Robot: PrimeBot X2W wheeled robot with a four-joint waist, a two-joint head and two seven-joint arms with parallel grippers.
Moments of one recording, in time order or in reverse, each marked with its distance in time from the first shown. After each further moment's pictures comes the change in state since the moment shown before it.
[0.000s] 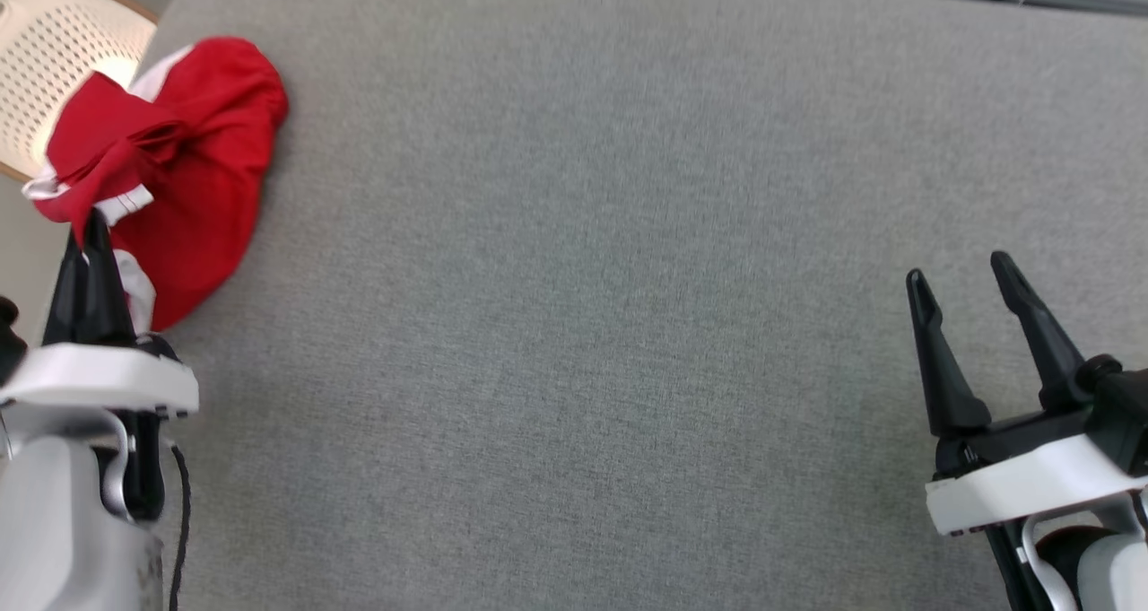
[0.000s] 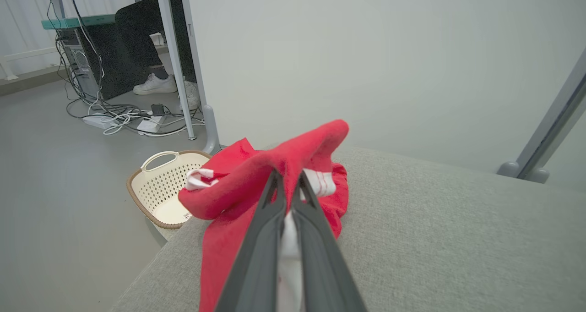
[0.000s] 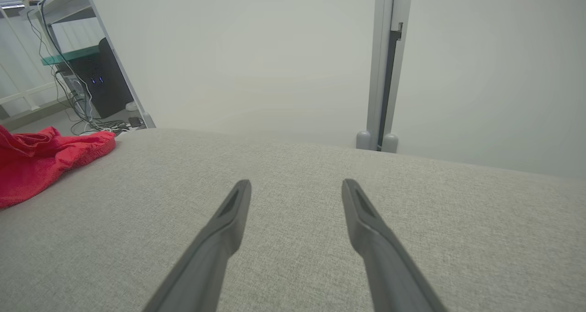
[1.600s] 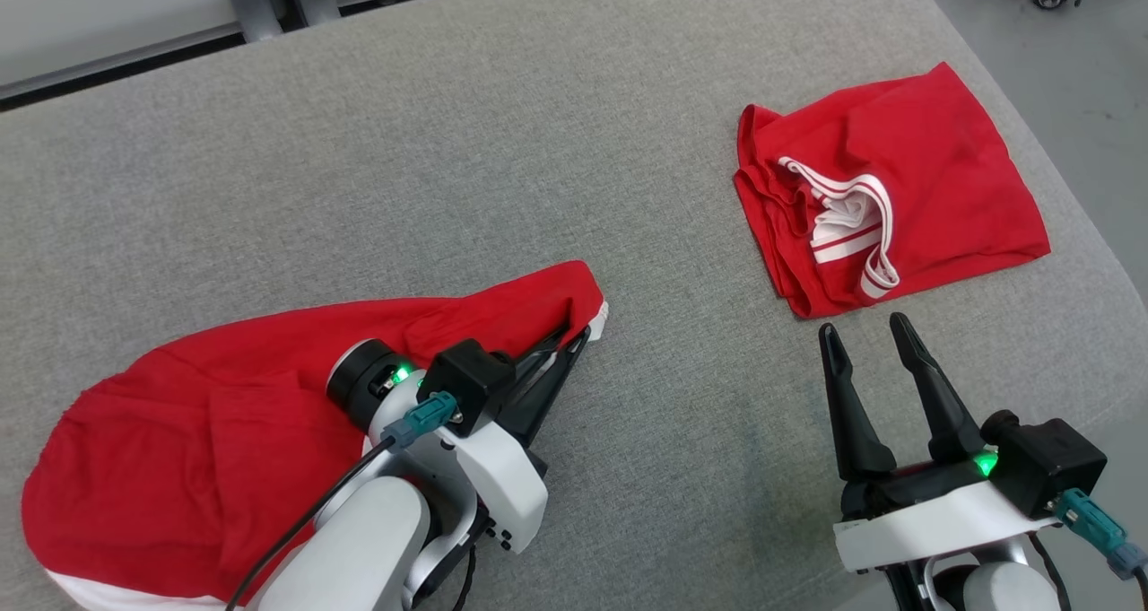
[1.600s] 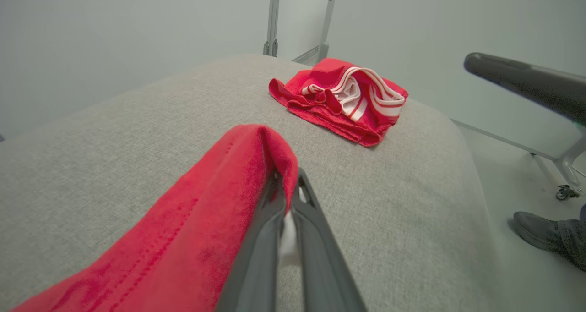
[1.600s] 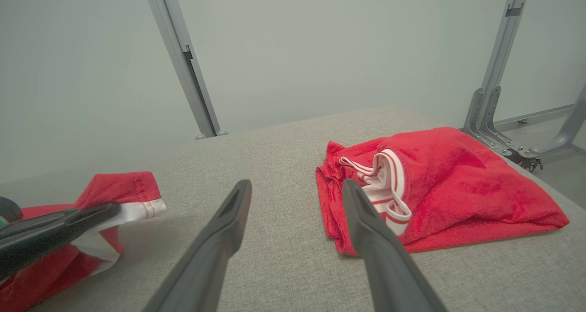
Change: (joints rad) left arm 0.073 -0.020 -0.792 -0.344 -0.007 -0.003 0.246; right arm 0.016 0.101 0.105 0.221 0.100 0.000 -0.216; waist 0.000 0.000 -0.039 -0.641
